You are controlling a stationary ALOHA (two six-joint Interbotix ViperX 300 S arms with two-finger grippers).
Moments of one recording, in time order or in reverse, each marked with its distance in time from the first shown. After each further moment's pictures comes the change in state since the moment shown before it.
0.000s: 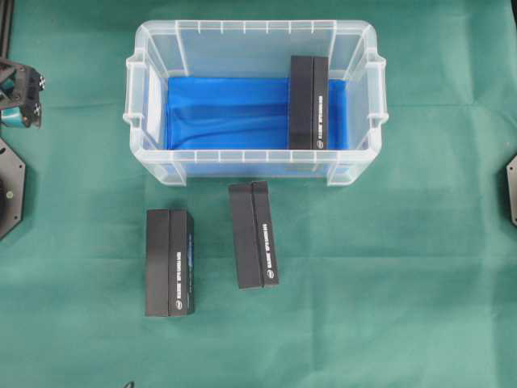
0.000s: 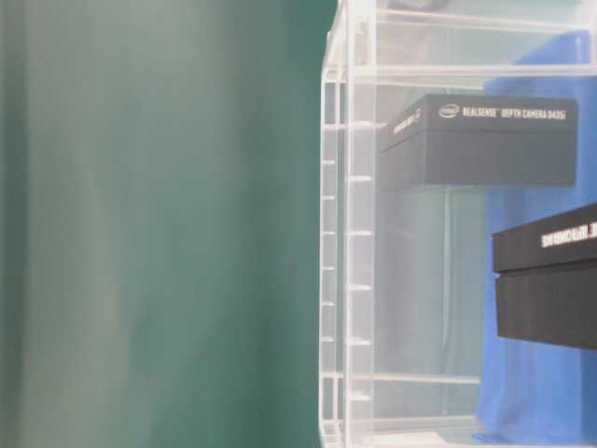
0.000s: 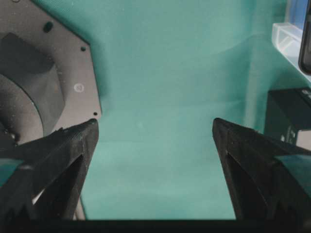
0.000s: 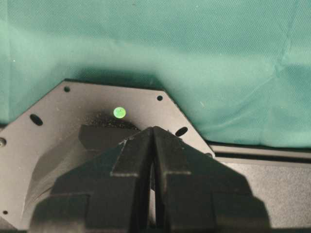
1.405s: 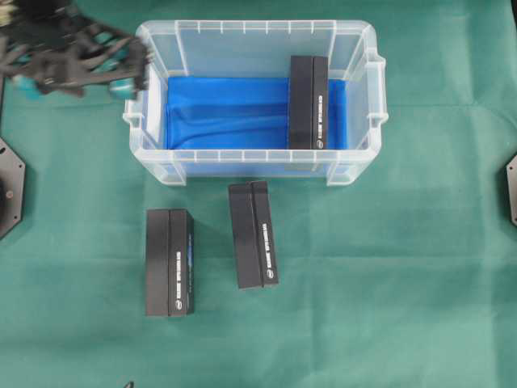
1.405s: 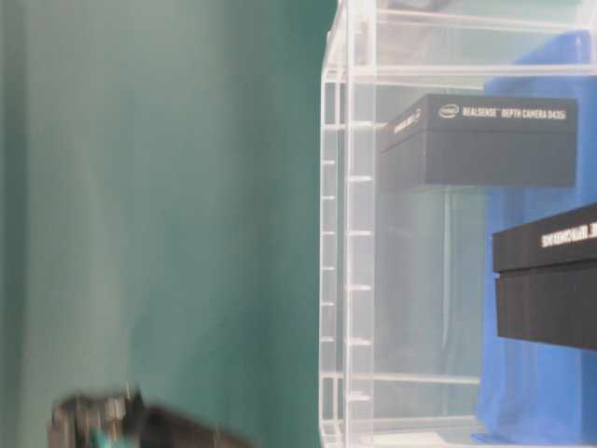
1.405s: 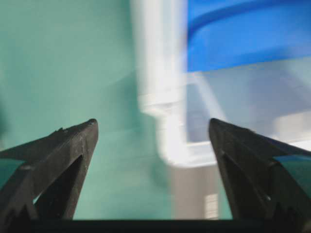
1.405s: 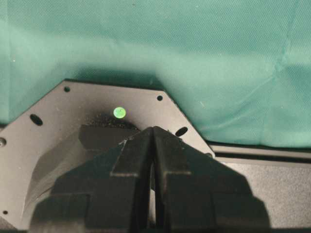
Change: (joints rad) left arm -0.037 0.449 -0.370 -0.002 -0.143 -0.003; right arm 0.000 0.000 0.000 0.000 -0.002 -0.002
